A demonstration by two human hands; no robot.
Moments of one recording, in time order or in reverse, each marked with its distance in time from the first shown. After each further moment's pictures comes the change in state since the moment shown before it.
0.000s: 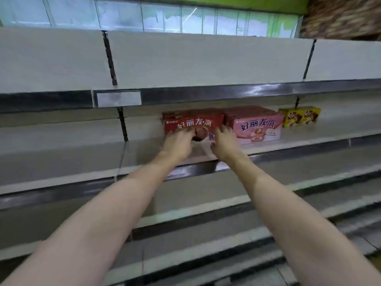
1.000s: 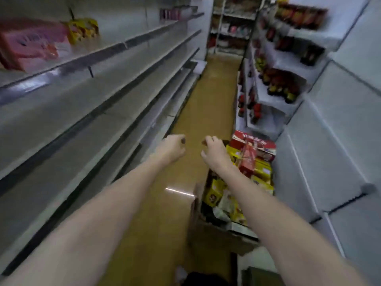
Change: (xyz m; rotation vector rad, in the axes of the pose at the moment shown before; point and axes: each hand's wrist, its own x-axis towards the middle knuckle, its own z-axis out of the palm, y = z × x) left_hand -0.366 0.311 -0.048 -0.739 -0.674 0.770; right_hand -0.591 0.010 -0.171 -0.221 -0.019 1.020
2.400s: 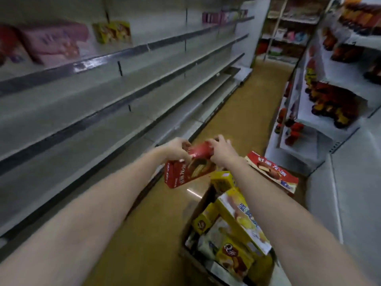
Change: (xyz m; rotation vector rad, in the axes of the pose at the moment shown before) left_hand 0.085 0.067 0.019 -0.388 -0.291 -0.395; right_hand 0.124 0.109 -0.025 -0.114 -0.382 -0.177
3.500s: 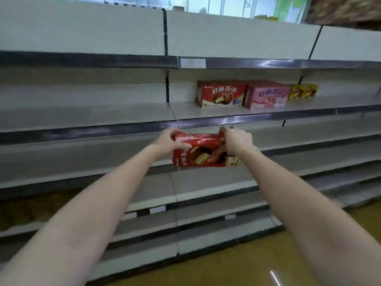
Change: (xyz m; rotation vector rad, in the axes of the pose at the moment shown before) left_hand -0.380 -0.313 -0.259 -0.227 0.994 -0.154; right_hand -0.014 -0.535 -0.015 -0.145 0.157 -0.750
